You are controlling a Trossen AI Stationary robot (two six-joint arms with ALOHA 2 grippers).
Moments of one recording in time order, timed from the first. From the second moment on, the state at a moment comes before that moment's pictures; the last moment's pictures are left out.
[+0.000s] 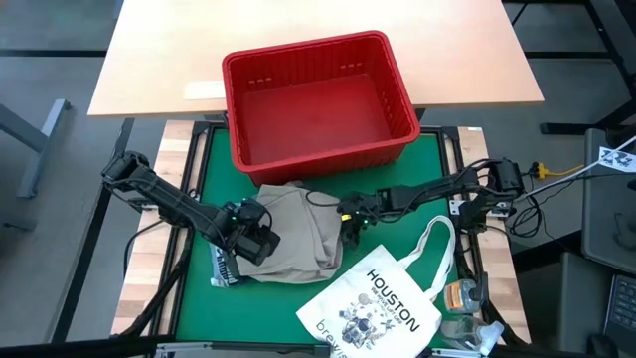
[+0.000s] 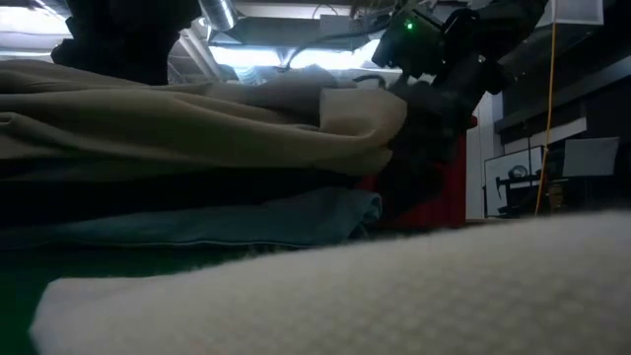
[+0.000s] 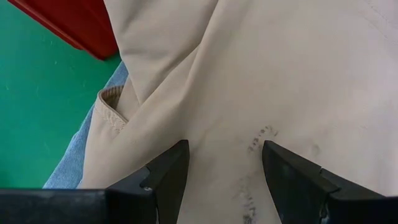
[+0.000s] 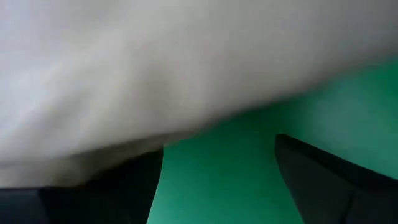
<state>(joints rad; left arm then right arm) -0.44 1.47 1.10 -1.10 -0.53 -1.43 0.03 1.70 0.90 -0.14 -0.15 0.49</state>
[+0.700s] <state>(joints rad) -0.44 1.47 1.10 -1.08 -0.53 -1.43 0.03 1.81 0.90 0.11 -0.15 0.60</state>
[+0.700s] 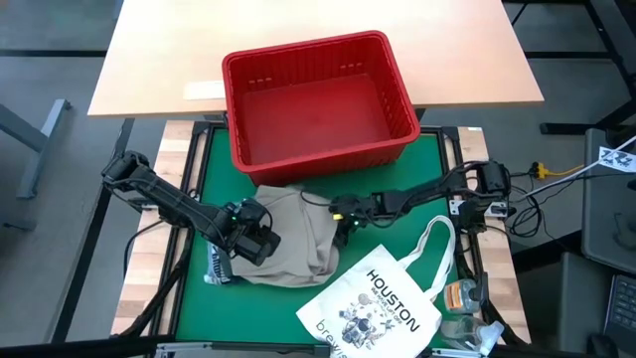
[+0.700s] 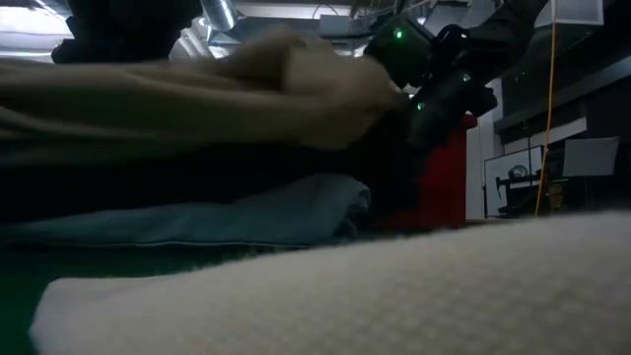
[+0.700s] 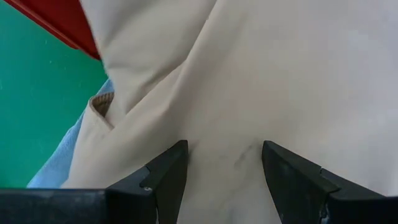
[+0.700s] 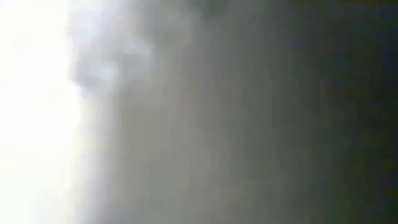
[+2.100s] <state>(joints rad) -0.59 1.31 1.12 -1.47 -0.31 -1.67 0.13 1.87 0.90 0.18 0.03 0.76</state>
